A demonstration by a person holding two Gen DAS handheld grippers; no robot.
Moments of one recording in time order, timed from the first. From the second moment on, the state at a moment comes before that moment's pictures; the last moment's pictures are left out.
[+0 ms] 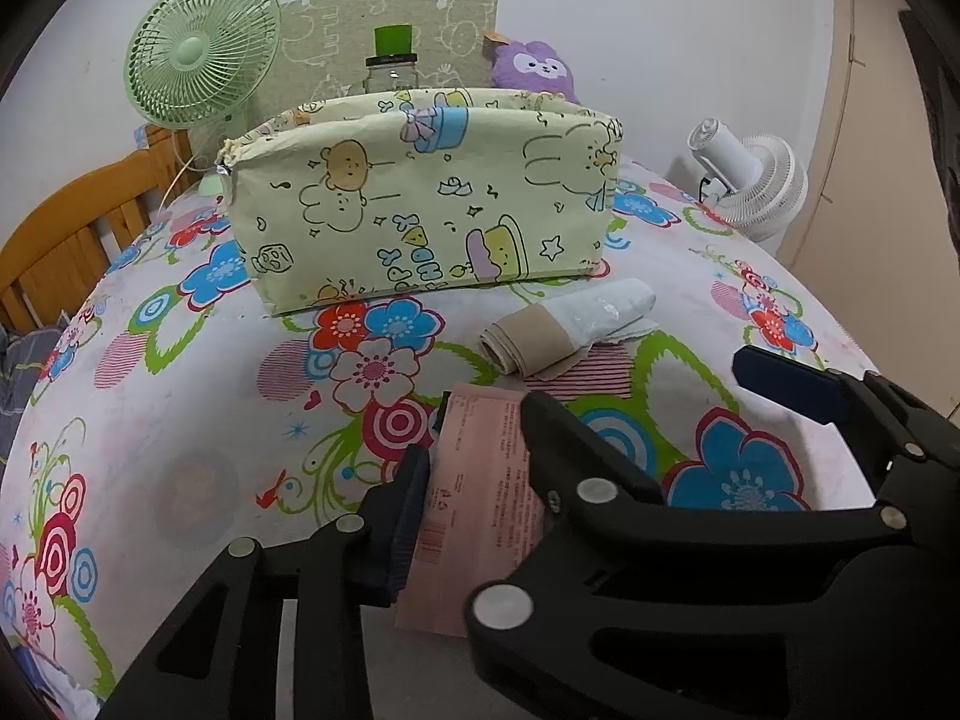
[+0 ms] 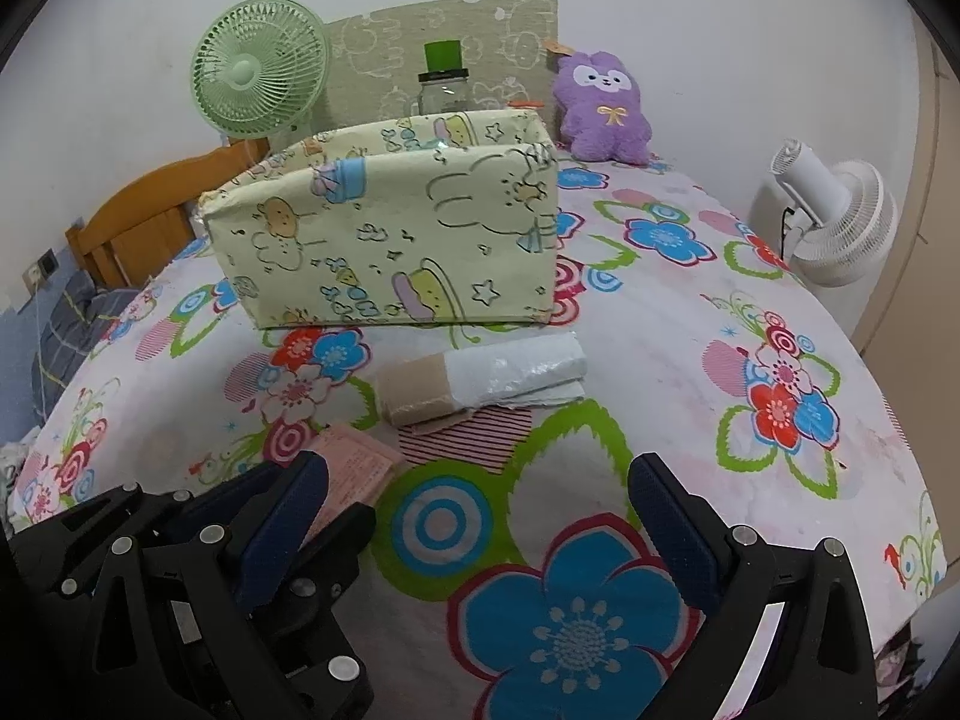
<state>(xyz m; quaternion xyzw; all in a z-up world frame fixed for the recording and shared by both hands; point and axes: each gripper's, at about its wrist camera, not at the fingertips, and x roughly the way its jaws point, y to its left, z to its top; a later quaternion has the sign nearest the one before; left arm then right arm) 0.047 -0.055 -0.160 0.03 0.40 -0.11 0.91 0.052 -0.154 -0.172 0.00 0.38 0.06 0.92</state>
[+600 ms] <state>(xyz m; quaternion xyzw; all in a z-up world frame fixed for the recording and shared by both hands) 0.078 -0.041 -0.150 0.01 0.39 -0.06 0.92 0.085 -0.154 -0.163 0.01 0.37 0.05 0.93</state>
